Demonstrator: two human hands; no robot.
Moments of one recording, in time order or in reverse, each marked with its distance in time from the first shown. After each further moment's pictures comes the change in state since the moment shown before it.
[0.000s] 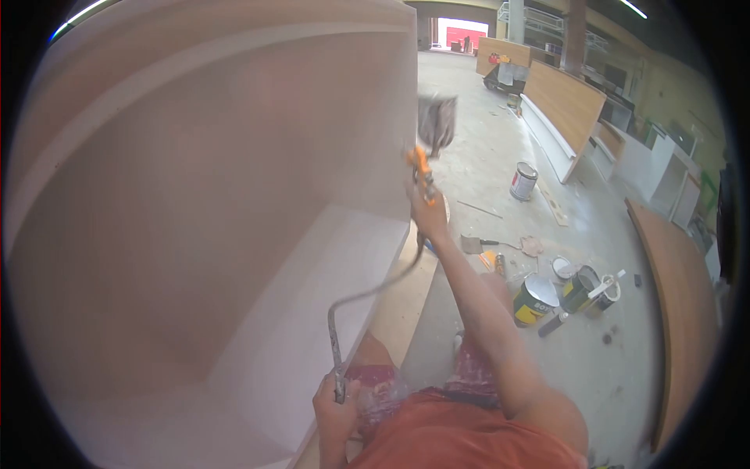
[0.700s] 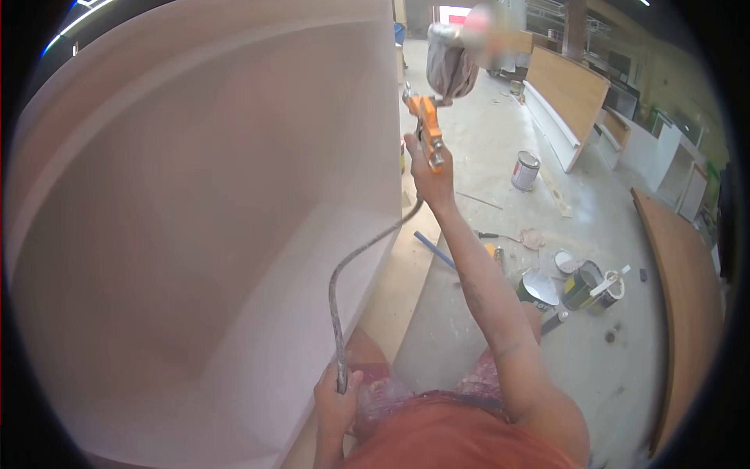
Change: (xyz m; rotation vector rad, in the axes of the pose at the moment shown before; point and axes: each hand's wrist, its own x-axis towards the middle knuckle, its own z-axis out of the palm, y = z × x) left_hand 0.007 0.022 0.047 0.085 -0.070 0.011; right_hand 0.053 -0.049 -0.051 0.066 0.047 -0.161
